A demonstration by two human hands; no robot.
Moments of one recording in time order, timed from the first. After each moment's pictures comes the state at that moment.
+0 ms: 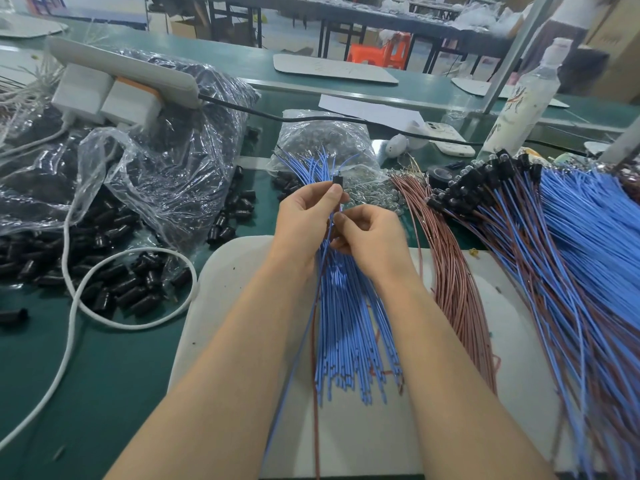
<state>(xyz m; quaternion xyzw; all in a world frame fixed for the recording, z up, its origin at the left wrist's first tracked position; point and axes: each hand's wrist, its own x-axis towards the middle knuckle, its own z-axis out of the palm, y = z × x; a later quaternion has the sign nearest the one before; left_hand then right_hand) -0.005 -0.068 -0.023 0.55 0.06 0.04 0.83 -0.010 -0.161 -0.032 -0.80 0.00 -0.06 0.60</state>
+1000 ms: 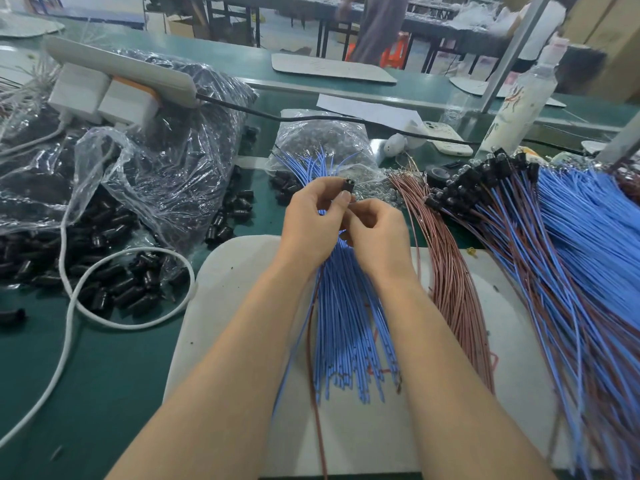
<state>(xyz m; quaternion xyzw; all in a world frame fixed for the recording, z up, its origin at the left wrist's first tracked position) -0.002 -0.071 -0.030 0.70 -0.04 0.12 0.70 -0.008 -0.163 -0.033 -0.81 0.02 -0.12 0.58</state>
